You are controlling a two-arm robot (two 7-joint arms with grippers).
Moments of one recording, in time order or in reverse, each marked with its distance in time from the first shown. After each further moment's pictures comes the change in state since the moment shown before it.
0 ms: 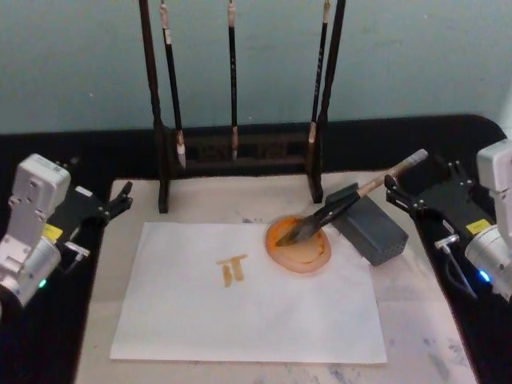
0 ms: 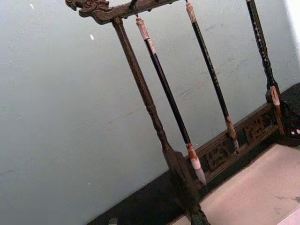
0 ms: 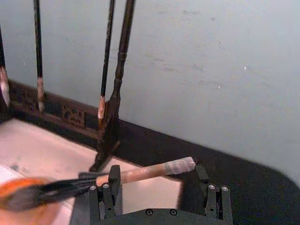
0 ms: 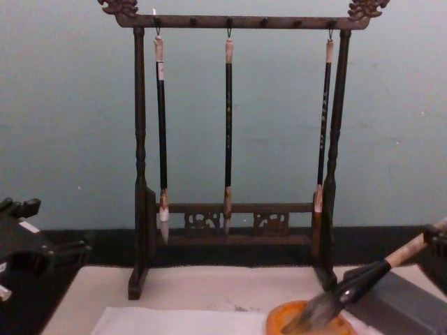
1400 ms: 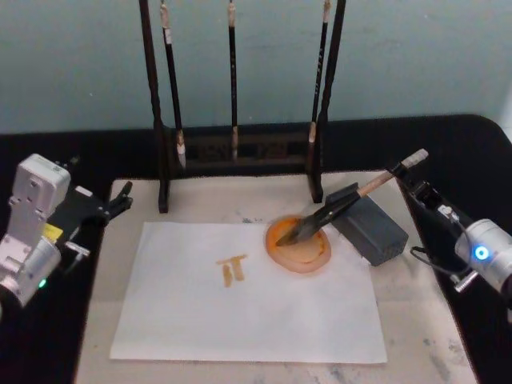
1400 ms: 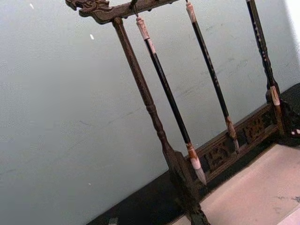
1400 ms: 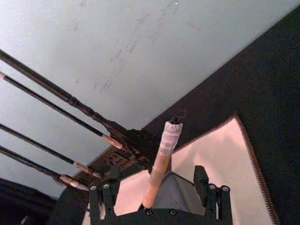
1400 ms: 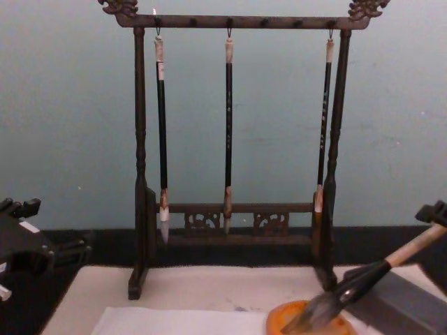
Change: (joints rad) left arm 0.000 0.000 0.000 0.000 0.000 0.000 0.000; right arm 0.009 -0.232 0.253 0.069 0.765 0.407 0.108
